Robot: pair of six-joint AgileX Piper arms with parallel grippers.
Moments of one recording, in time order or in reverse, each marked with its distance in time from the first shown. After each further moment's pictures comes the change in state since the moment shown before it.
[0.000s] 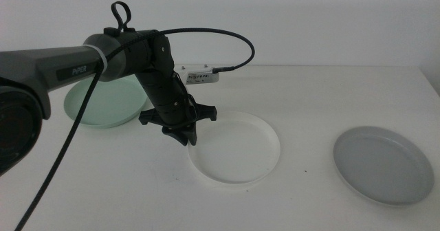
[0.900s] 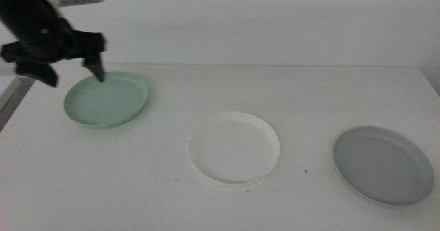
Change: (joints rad) left arm 0.336 -0.373 -0.012 0.169 0.222 0.016; right arm 0.000 0.000 0.000 0.000 0.000 0.000
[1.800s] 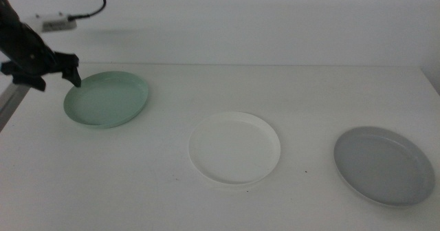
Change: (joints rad) left arm 0.245 0.516 -0.354 -0.098 -0.195 0.296; right arm 0.000 0.000 0.000 0.000 0.000 0.000
